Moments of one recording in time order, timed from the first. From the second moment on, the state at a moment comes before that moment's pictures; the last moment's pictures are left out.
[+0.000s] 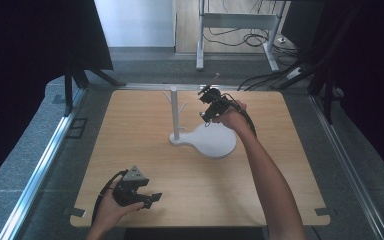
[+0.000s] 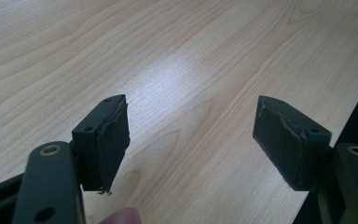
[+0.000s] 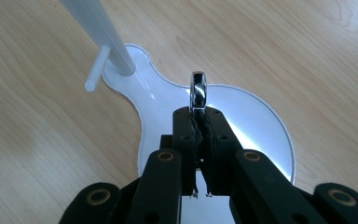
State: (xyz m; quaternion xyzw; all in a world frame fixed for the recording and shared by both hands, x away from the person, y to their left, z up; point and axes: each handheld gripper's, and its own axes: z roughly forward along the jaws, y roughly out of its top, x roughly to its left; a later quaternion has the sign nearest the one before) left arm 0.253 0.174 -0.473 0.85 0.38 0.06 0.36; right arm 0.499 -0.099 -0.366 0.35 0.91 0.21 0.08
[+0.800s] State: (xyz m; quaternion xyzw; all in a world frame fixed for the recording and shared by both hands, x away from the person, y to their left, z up) left arm 0.254 0.173 -0.474 0.85 0.38 0.06 0.36; right arm 0.520 -0.096 -0.365 0.37 0.90 0.20 0.08
